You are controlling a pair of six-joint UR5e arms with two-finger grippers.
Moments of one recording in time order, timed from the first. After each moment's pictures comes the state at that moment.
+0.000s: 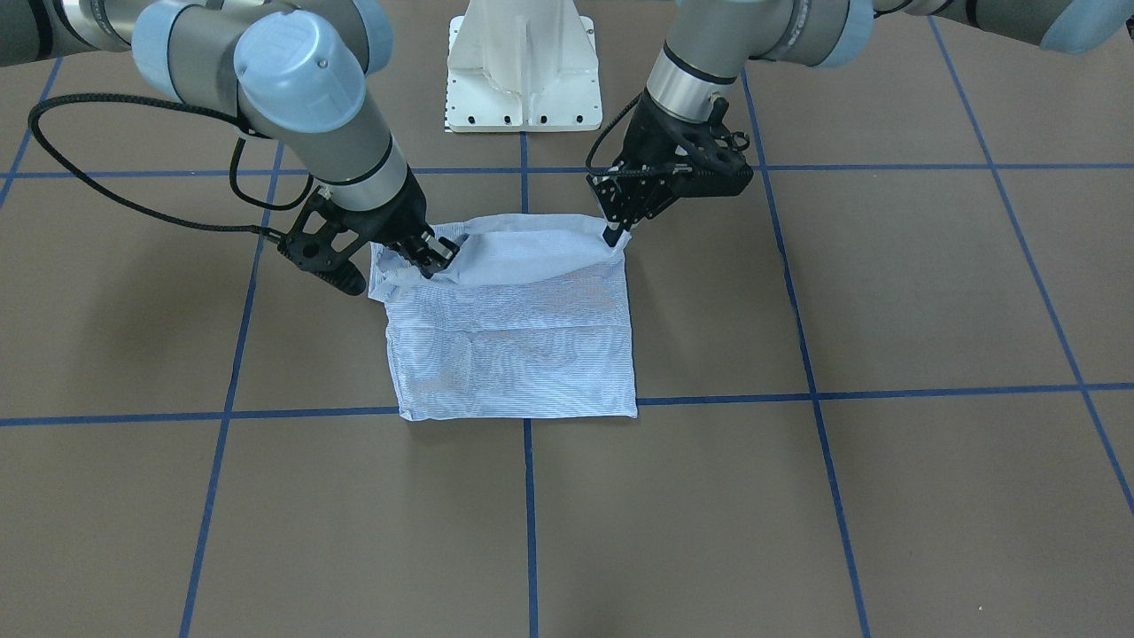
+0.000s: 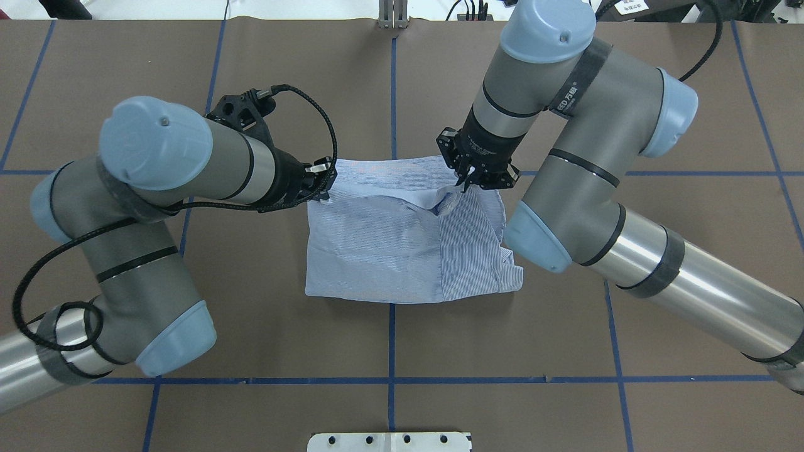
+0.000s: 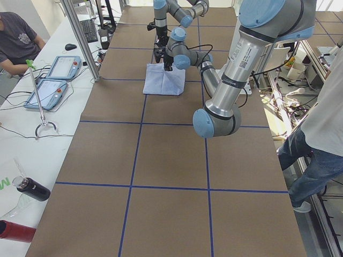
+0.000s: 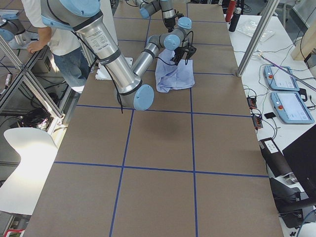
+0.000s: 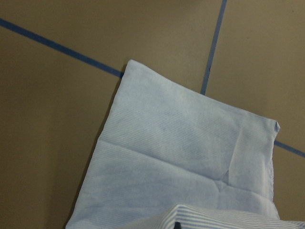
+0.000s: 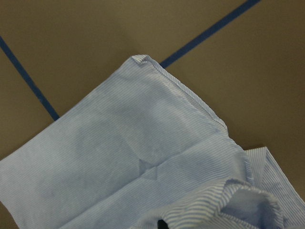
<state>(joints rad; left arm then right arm) -0.62 -2.13 -1.85 -1.85 -1.83 -1.60 0.75 -0.85 1.67 -1.66 2.16 1.64</state>
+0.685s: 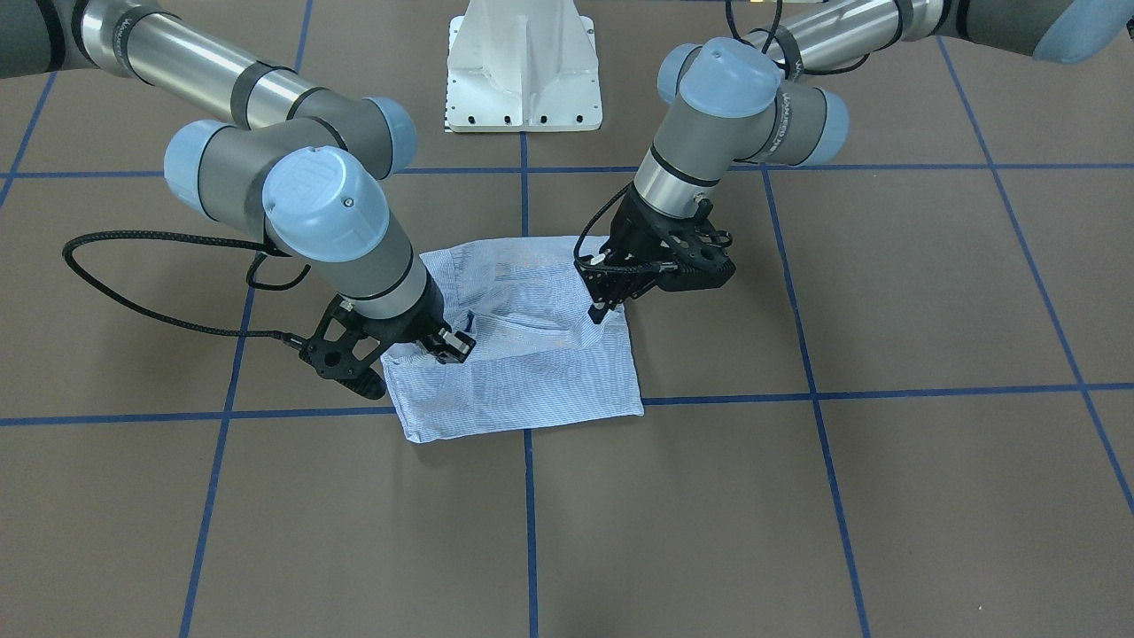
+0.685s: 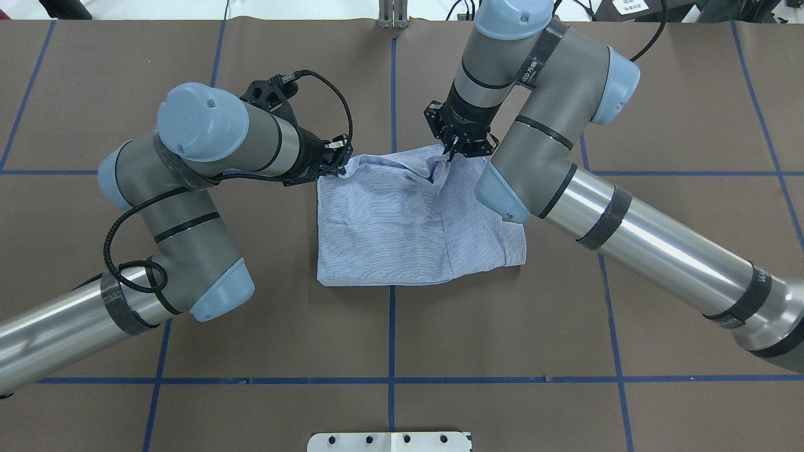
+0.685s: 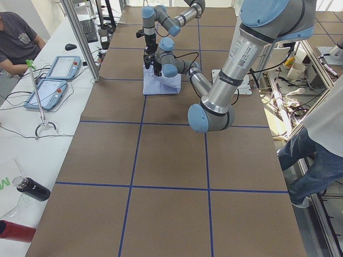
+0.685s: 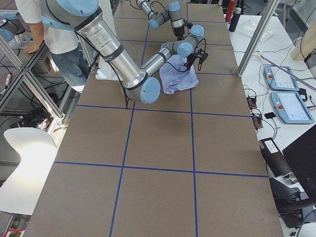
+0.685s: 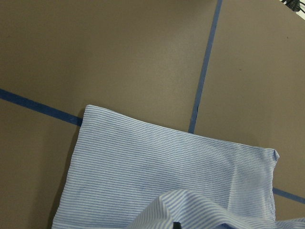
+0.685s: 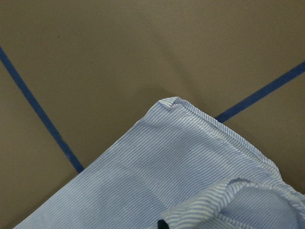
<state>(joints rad) -0.65 -2.19 -1.62 -2.05 -1.84 -1.60 0.78 -0.75 1.39 -1.48 2.16 1.61</state>
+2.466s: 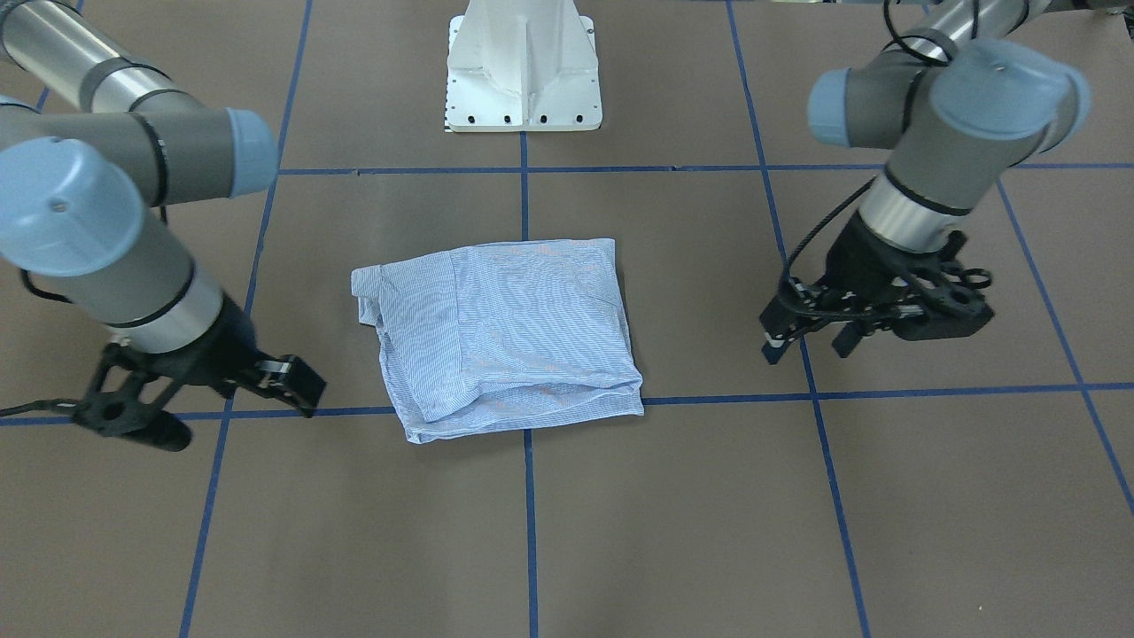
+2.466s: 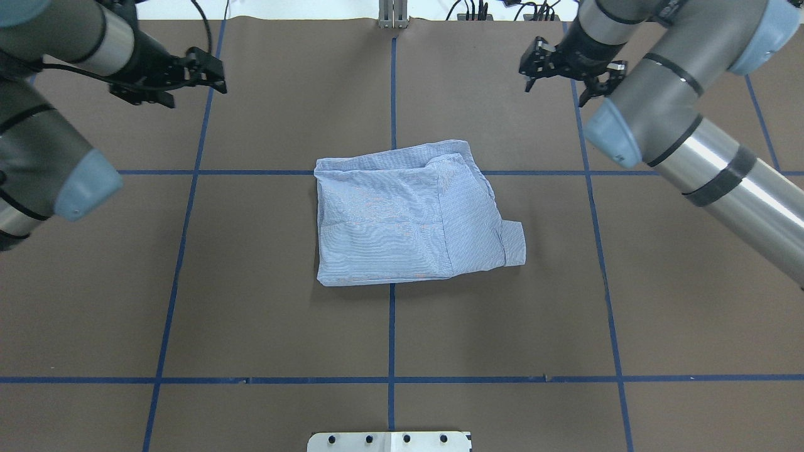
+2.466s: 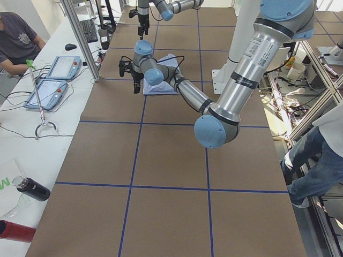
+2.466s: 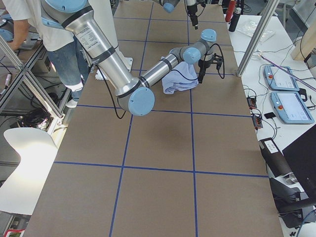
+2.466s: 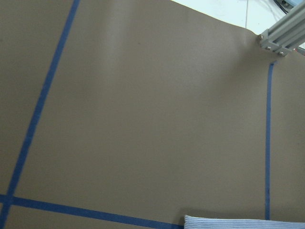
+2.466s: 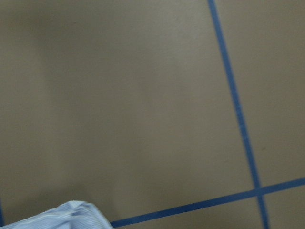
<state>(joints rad) -1.02 -2.00 -1.75 -1.87 -2.10 -1.08 1.03 -0.95 1.55 -1.57 2.17 1.00</state>
